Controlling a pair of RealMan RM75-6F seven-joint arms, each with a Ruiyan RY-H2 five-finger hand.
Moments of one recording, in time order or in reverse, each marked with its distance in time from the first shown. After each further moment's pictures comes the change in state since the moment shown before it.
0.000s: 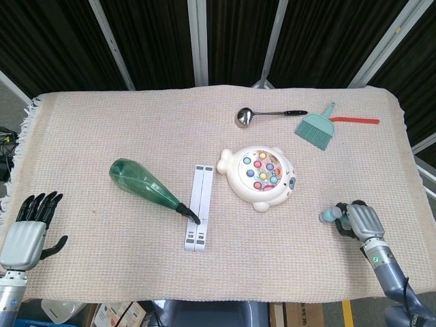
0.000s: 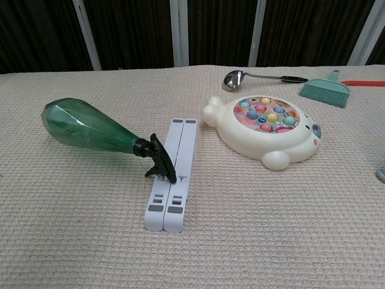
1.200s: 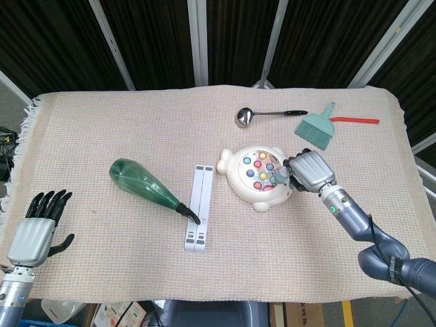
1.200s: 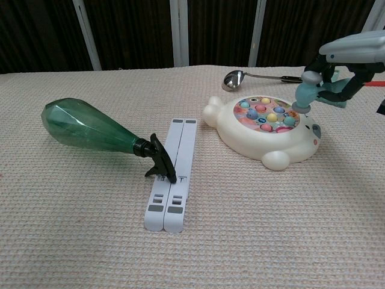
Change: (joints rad) left arm -0.031 0.003 -0.005 -0.035 -0.012 -0.039 0.055; right arm 0.404 0.121 0.158 -0.139 0.016 -0.257 -0.328
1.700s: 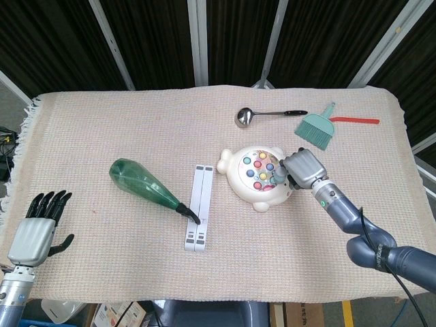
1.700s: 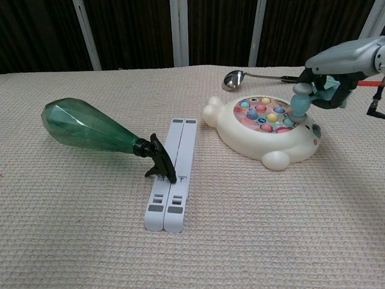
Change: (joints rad) left arm -0.004 -0.004 0.001 0.007 -0.017 -0.011 -0.001; right arm 0.099 -0.035 -0.058 0.038 0.173 -0.069 -0.178
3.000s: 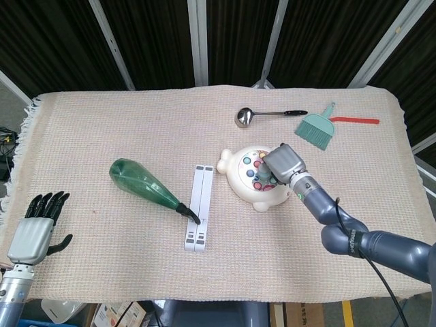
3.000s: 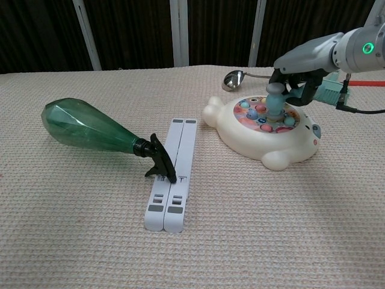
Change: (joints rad) left arm -0.010 -0.022 -0.001 0.055 -0.038 -0.029 -0.045; right arm 0.227 -0.044 -0.110 -0.009 0.334 0.008 -0.213
